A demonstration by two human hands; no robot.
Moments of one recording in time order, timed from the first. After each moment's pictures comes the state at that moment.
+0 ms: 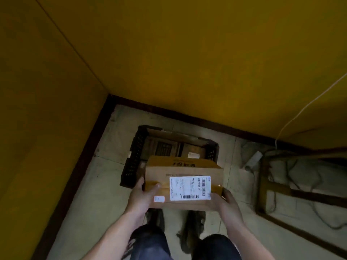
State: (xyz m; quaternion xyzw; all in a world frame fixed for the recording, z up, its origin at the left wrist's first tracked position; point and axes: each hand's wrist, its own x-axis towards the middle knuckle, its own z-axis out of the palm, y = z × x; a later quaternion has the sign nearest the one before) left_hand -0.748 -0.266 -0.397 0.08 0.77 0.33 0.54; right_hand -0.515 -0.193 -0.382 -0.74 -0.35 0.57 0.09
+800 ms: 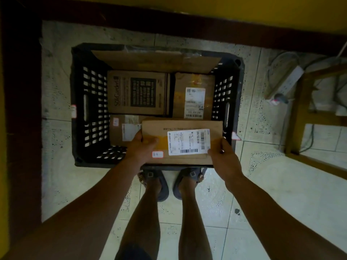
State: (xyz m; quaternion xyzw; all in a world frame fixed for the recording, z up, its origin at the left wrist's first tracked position) left_hand -0.735 -0.224 -0.722 0.12 0.81 0.13 0.56; right_hand -0.506 -0.195 -0.685 -0.77 -0.37 0.52 -0.04
